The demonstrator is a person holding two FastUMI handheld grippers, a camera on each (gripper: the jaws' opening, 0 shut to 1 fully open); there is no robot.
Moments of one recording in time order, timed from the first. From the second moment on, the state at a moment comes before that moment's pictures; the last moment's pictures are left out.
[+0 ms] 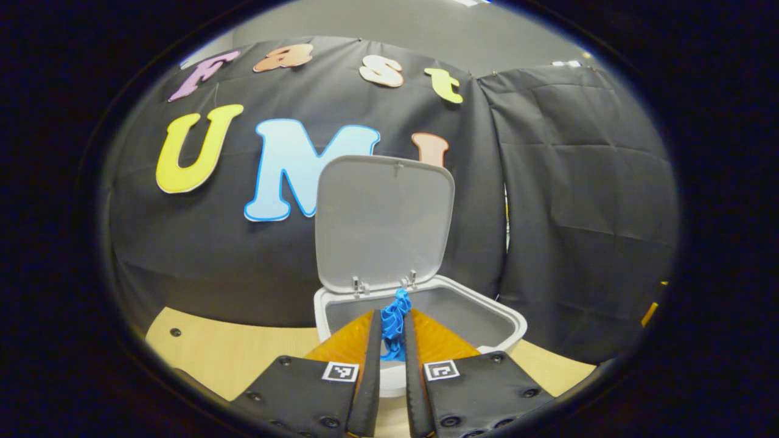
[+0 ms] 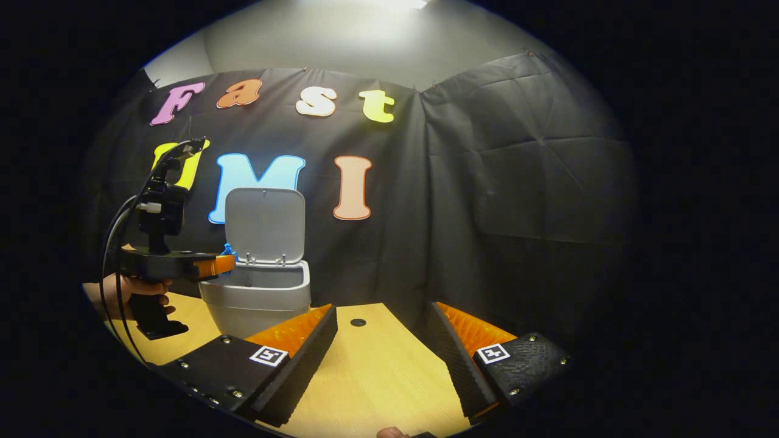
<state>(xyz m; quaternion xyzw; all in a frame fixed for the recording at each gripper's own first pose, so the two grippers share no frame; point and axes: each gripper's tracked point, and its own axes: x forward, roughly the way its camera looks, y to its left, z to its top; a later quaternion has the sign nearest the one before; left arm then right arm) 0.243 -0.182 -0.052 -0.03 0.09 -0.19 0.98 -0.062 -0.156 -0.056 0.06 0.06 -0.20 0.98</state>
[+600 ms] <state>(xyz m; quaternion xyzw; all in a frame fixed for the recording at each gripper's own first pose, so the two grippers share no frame) 0.244 -0.188 -0.061 -0.05 0.10 -0.21 0.97 -0.068 -0.156 -0.063 0.06 0.07 -0.20 0.98</state>
